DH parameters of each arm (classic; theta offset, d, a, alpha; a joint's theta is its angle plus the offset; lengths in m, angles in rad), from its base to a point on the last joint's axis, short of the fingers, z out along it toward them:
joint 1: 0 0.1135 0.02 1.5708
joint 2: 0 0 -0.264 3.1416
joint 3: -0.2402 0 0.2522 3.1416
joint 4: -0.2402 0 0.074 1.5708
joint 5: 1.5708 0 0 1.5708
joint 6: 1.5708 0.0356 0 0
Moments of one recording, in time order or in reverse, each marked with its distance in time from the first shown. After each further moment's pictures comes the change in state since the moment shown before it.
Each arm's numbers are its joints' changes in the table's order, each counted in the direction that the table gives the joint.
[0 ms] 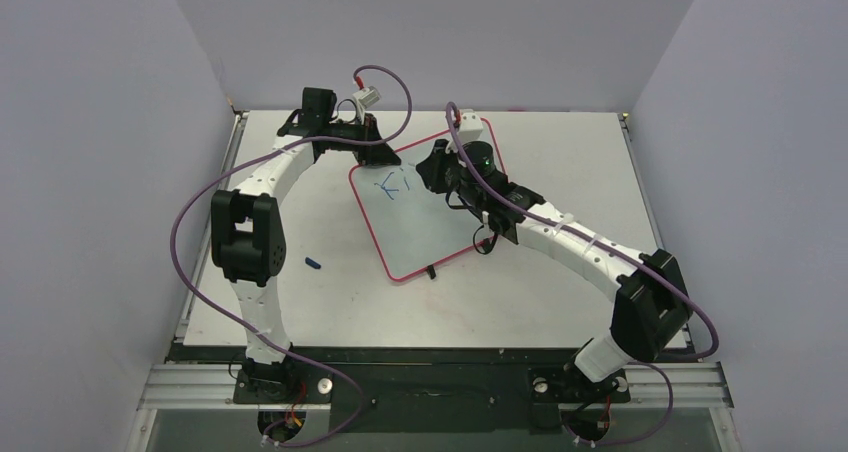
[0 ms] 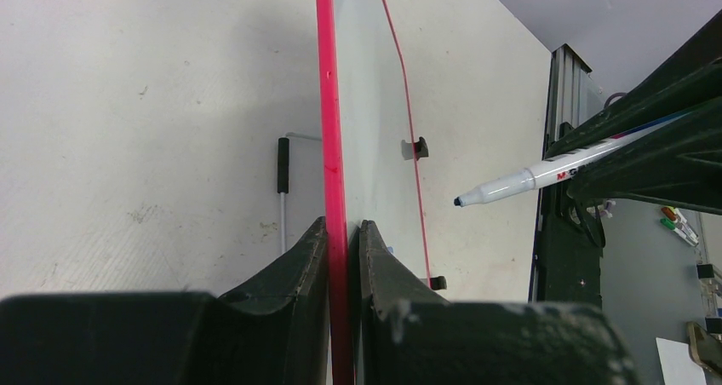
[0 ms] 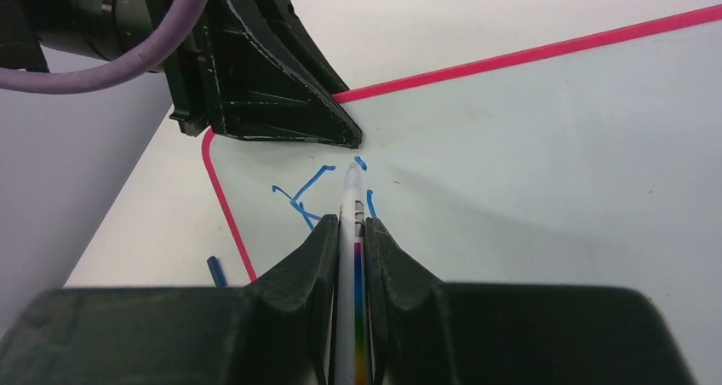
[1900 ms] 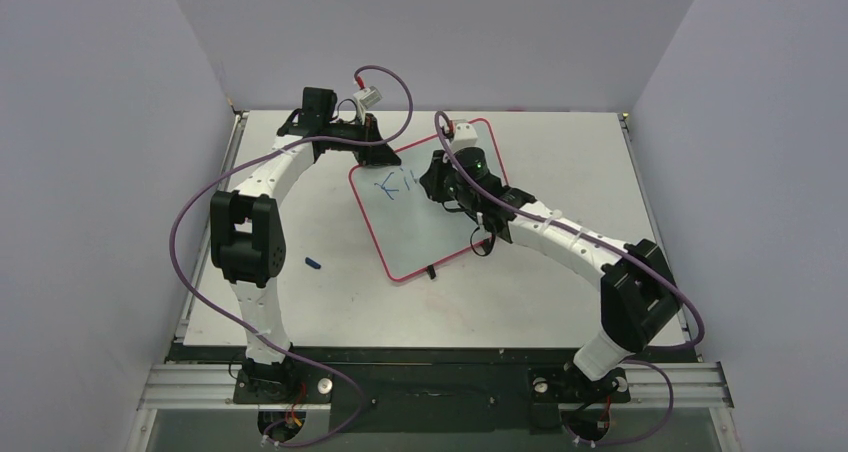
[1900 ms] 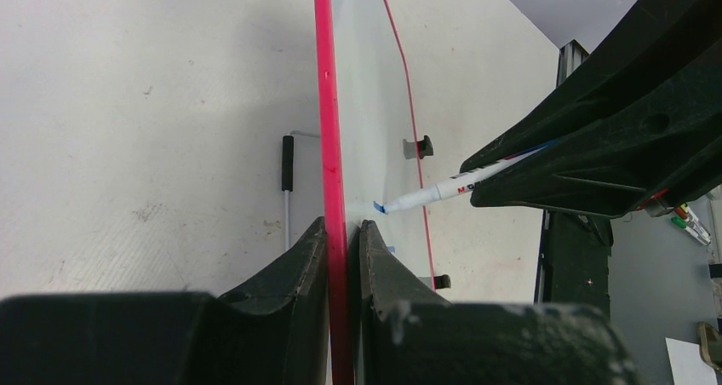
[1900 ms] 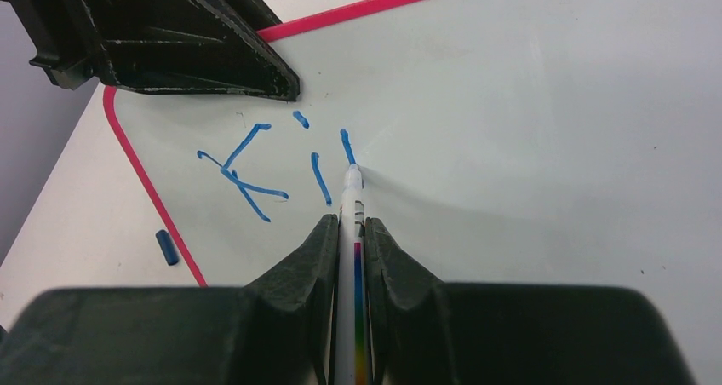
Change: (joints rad) left arm -0.005 0.009 -0.001 -0.020 -0.016 0.024; right arm -0.018 -0.055 0.045 -0.010 -0.009 -0.020
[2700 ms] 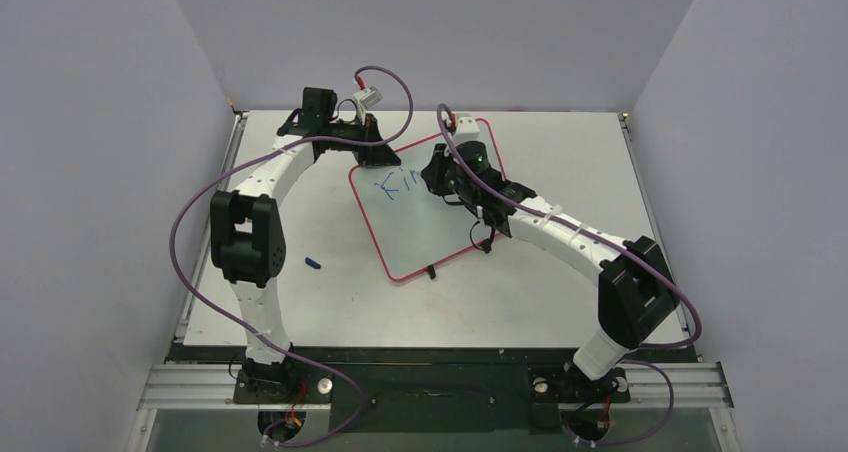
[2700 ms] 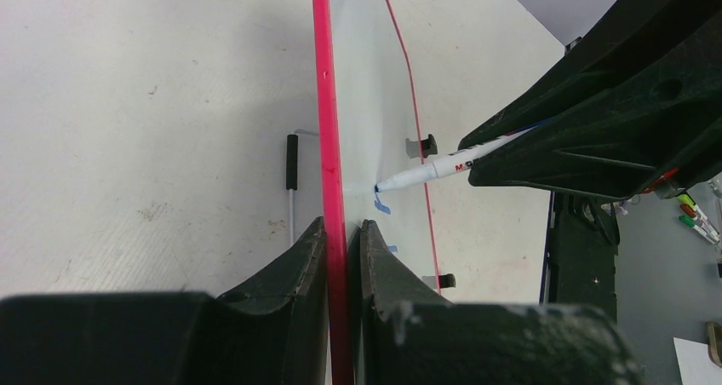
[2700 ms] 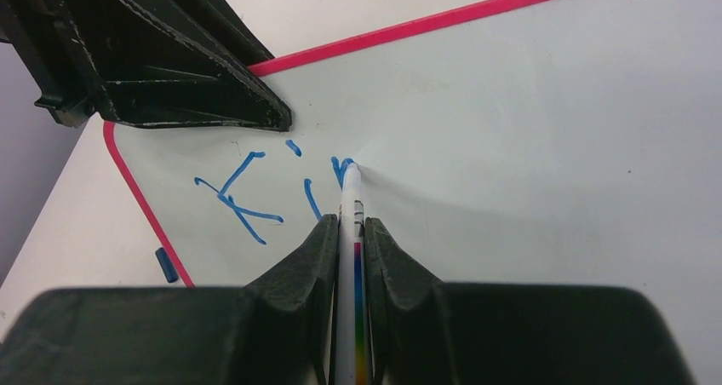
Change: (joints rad) left arm 0.000 0.000 -0.002 -0.005 -0.003 0.015; right arm -0.018 -0.032 -0.065 -0.024 0.002 -0.002
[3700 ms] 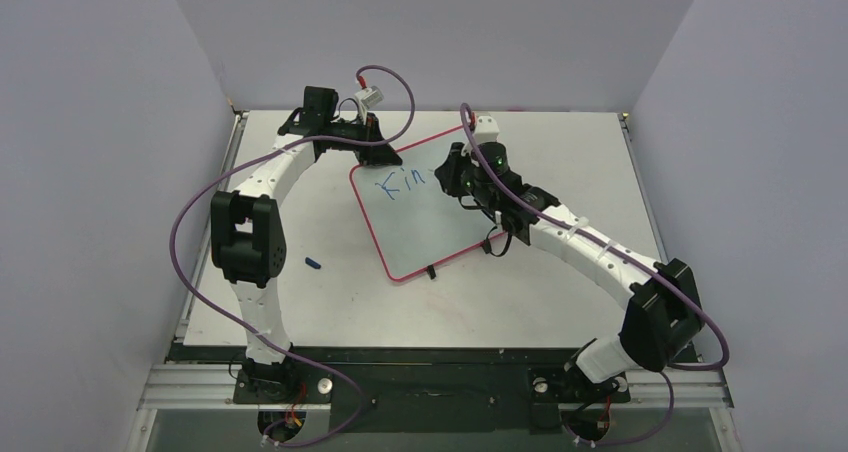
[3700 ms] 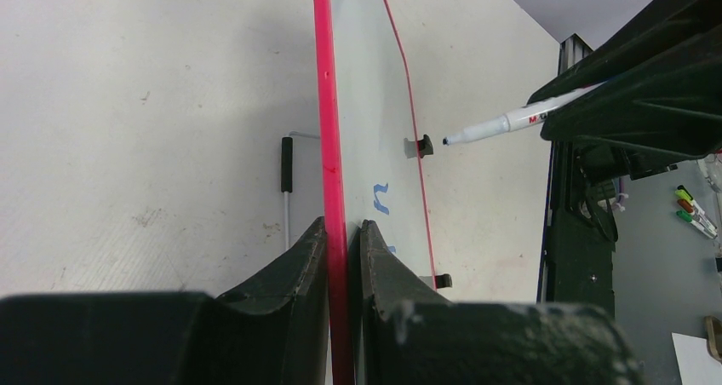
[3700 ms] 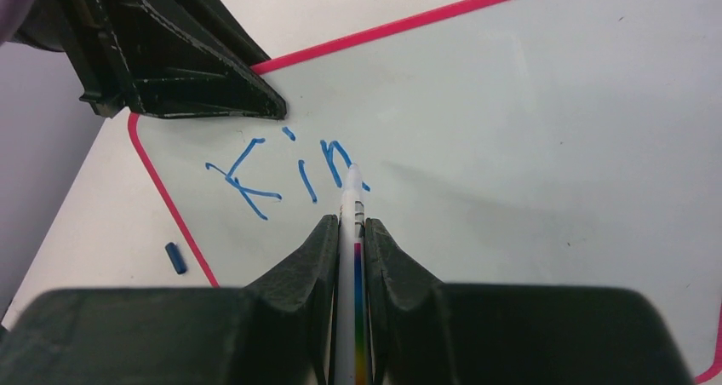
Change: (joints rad) left arm -0.006 0.000 -0.010 -0.012 0.004 0.008; right arm -0.010 0.151 0.068 -0.071 0.025 0.014
